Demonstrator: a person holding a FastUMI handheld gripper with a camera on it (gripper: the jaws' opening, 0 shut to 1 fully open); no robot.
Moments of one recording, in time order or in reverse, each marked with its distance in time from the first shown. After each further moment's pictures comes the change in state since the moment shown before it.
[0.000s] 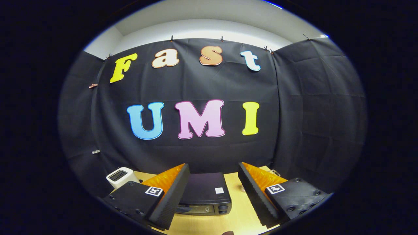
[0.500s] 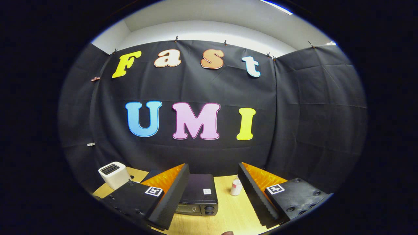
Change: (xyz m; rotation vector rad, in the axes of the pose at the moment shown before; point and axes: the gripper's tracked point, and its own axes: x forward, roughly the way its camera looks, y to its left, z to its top) arm -0.008 -0.018 0.001 -0.048 -0.008 -0.017
